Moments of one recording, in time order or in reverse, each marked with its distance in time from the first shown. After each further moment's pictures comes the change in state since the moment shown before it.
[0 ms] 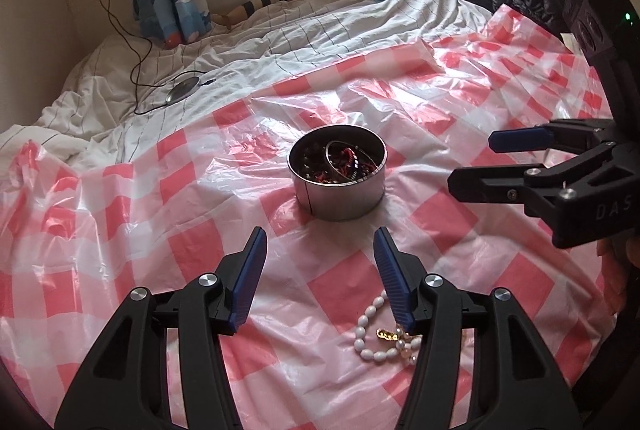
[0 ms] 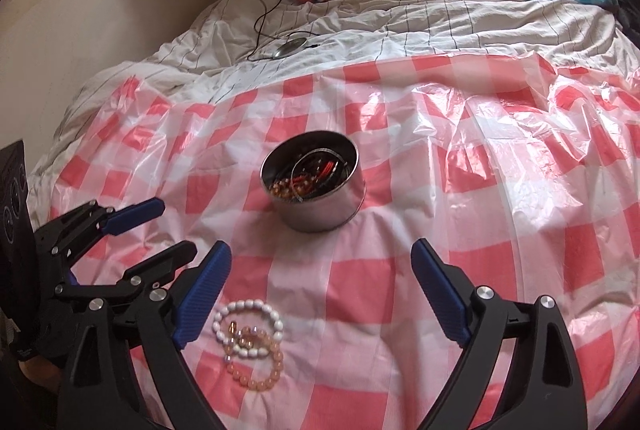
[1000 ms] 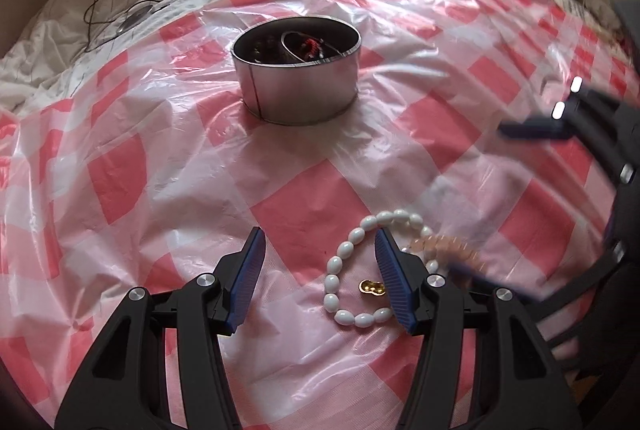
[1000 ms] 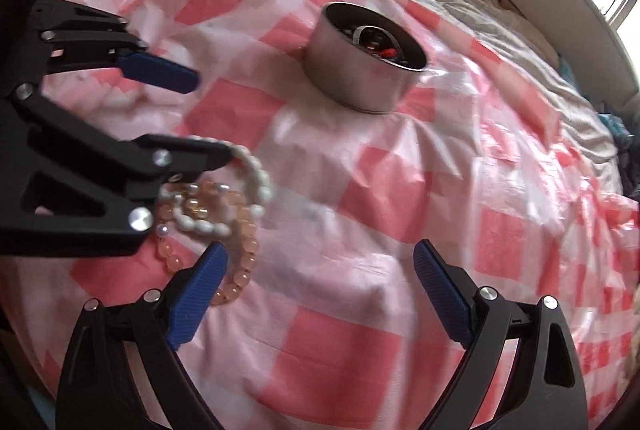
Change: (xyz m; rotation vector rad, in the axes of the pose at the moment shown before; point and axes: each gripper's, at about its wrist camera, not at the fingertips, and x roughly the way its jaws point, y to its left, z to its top) left arm 0.064 -0.013 -0.045 0.026 0.225 -0.108; right arm 0.058 0.061 -0.081 -0.507 0.230 -0.362
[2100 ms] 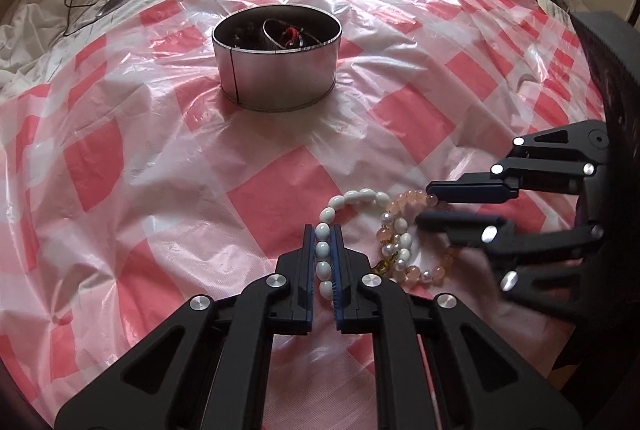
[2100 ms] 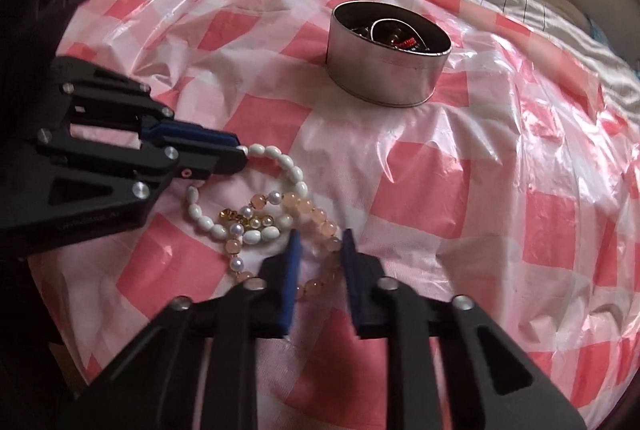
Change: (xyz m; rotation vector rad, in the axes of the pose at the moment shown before) left arm -0.001 0.007 -0.001 -0.041 0.032 -0.142; right arm 0.006 -0.019 -0.004 0.142 -0.027 0.309
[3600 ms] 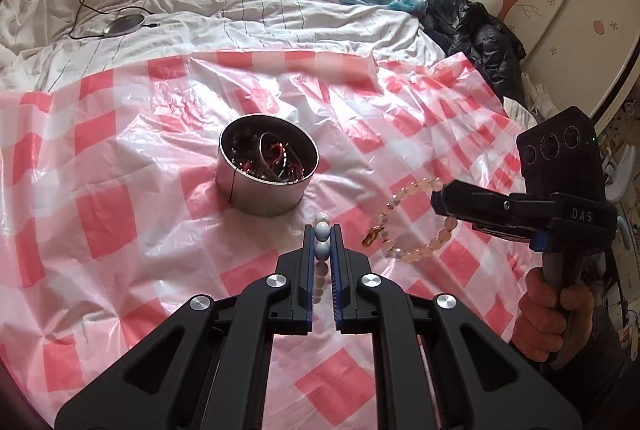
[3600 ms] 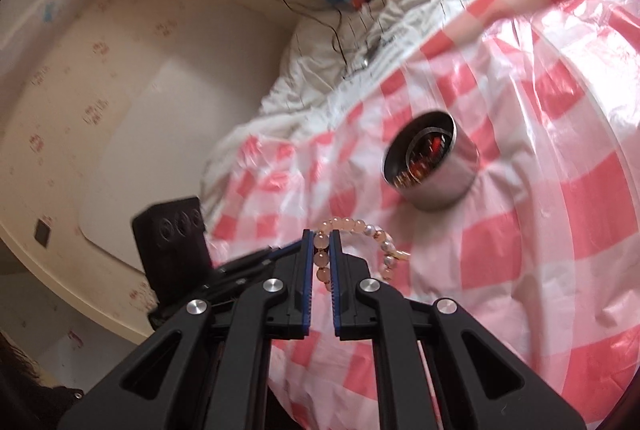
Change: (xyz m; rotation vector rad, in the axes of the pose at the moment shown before) left arm -0.071 0.025 0.044 -0.183 -0.222 -0.211; right arm -0.072 -0.104 0.013 0.615 -0.380 0.743
